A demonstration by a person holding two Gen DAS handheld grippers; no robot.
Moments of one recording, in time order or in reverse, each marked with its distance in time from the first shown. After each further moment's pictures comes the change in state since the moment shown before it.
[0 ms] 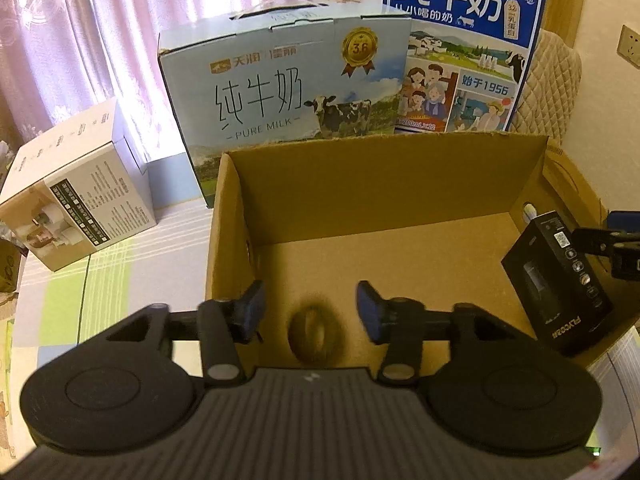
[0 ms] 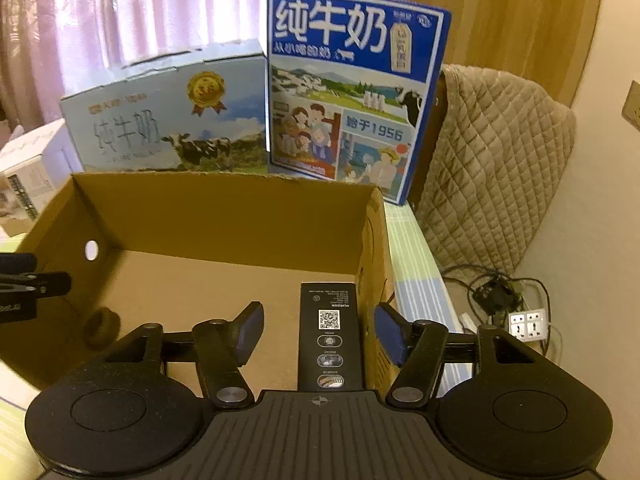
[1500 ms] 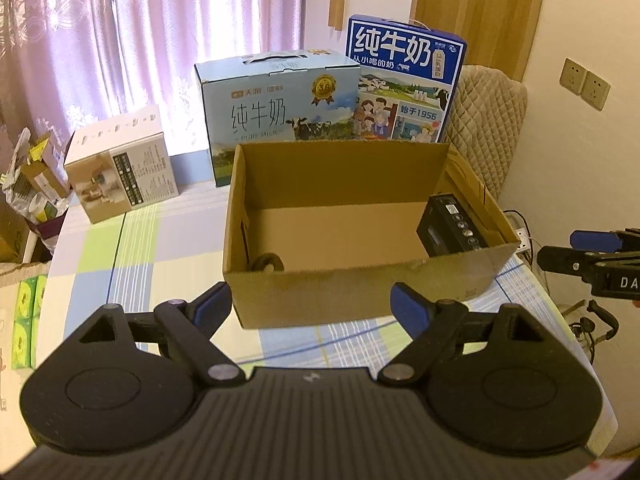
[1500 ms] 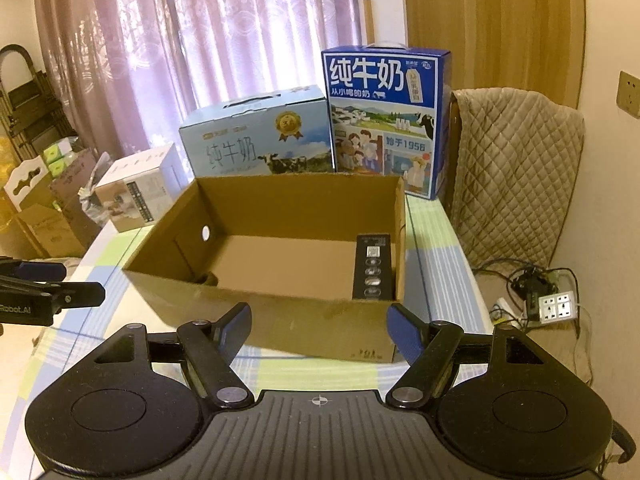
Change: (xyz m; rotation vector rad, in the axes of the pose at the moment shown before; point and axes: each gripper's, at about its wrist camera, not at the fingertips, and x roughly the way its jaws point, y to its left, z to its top) left arm -0.173 -0.018 -0.078 -0.057 -0.076 -0.058; right arm -0.158 -0.011 -0.080 0.027 -0.088 0.217
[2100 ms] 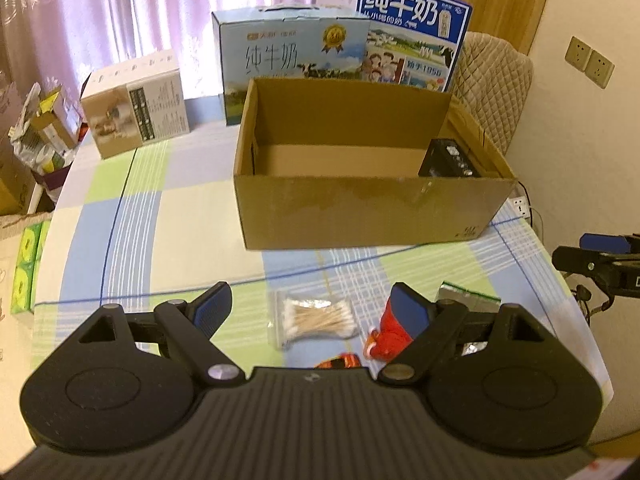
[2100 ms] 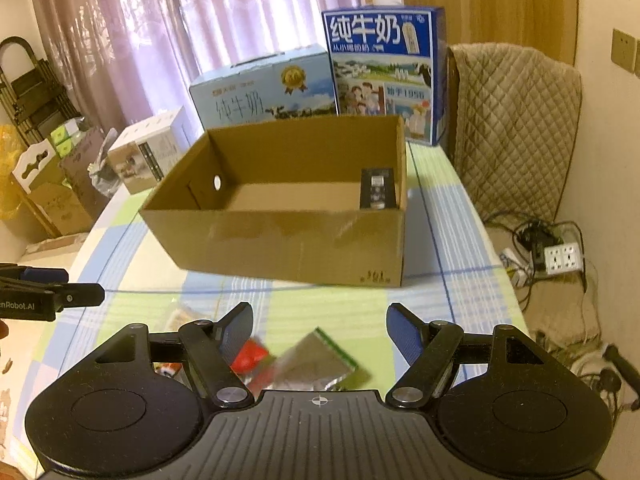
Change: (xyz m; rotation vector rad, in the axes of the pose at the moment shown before) left arm -0.017 0.007 -0.056 -0.046 0.100 0.008; right arm -0.021 0.001 -0.056 0.040 0.092 0.025
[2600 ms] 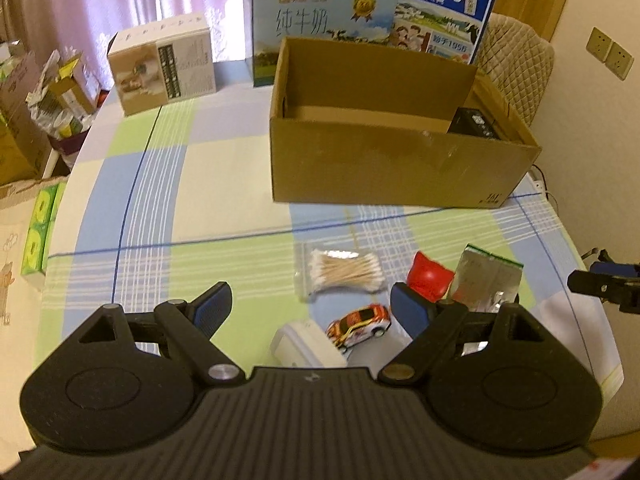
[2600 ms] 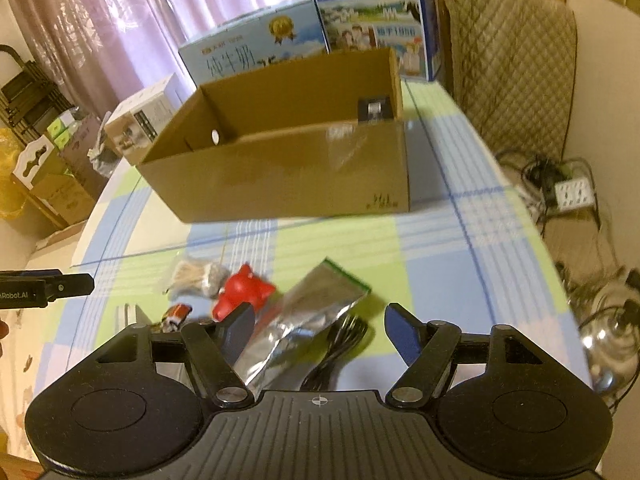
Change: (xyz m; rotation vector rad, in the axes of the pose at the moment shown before) left arm 0.001 0.019 -0.033 -0.047 0.068 0.042; right arm 0.012 -0.008 -0.042 0.097 0.115 0.040
